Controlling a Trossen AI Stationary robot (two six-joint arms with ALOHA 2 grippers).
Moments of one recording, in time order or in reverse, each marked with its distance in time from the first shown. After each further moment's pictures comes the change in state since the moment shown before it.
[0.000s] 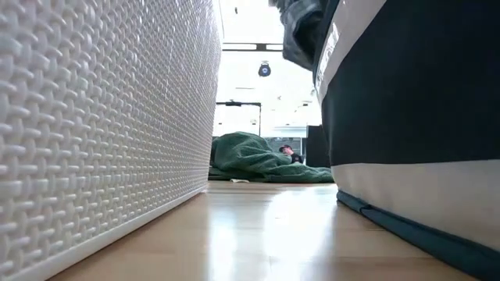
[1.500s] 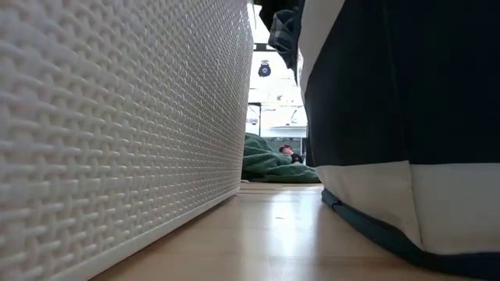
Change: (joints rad) left arm -0.182 0.402 0.034 0.400 0.471 -0.625; right arm 0.000 0.000 0.000 0.000 0.000 0.000
